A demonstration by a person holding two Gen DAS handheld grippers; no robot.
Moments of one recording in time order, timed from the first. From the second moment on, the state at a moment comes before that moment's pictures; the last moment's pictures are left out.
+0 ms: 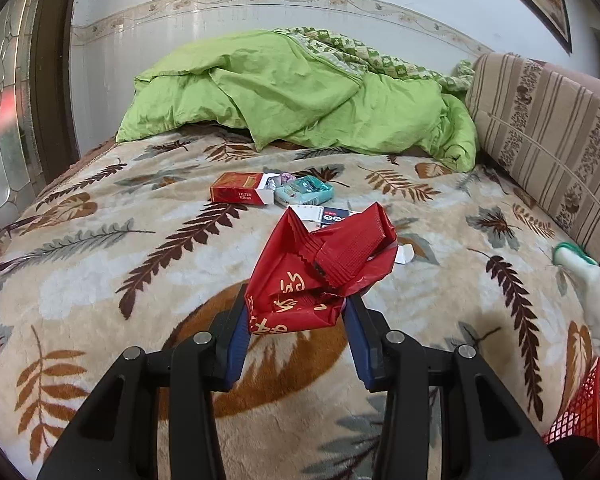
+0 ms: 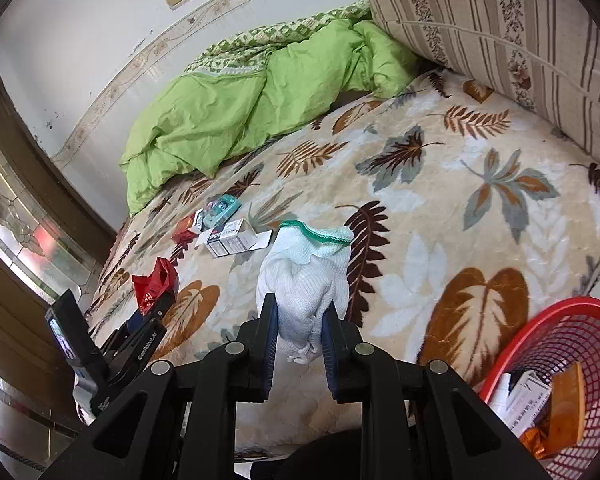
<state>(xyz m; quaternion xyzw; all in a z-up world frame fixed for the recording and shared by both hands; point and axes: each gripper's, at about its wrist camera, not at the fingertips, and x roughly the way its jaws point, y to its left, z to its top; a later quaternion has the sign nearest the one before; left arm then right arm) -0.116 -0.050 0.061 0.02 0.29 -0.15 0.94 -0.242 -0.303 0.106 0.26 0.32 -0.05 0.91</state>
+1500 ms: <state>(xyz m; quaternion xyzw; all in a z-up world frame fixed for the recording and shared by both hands) -0.305 -0.294 0.102 0.14 0.39 -0.55 0.73 -0.467 -0.452 0.093 0.36 0.29 -0.23 0.86</state>
